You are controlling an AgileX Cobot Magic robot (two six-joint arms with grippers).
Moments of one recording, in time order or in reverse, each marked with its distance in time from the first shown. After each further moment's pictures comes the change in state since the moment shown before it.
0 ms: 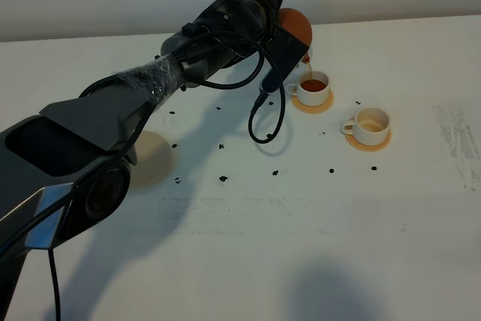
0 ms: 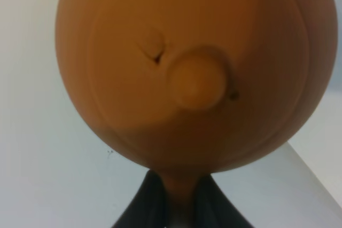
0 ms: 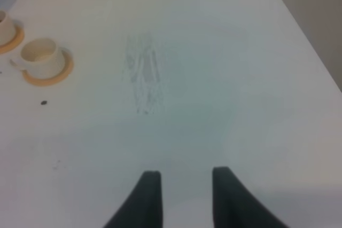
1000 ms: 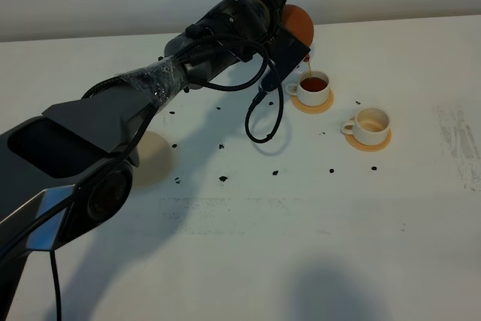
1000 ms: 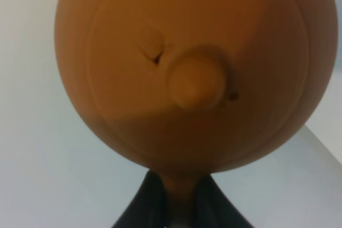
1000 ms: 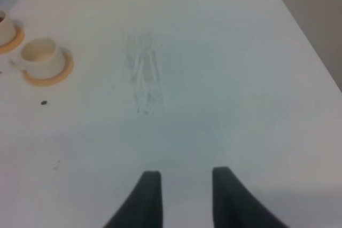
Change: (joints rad) left arm -0.011 0.000 0.000 0.075 -0.014 0.001; right arm 0.000 0.000 0.000 0.000 0.000 0.000
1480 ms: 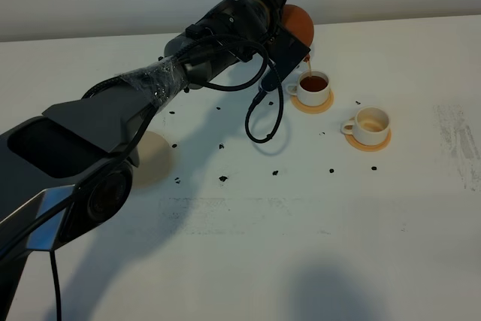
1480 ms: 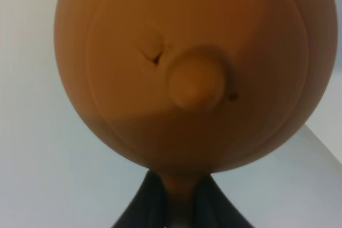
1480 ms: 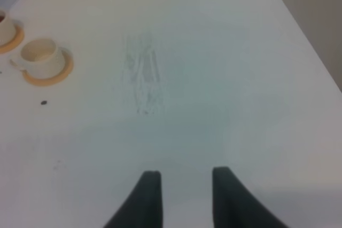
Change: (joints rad) left arm 0.000 0.000 0.000 0.000 -0.001 0.000; right arm 0.000 0.000 0.000 0.000 0.000 0.000
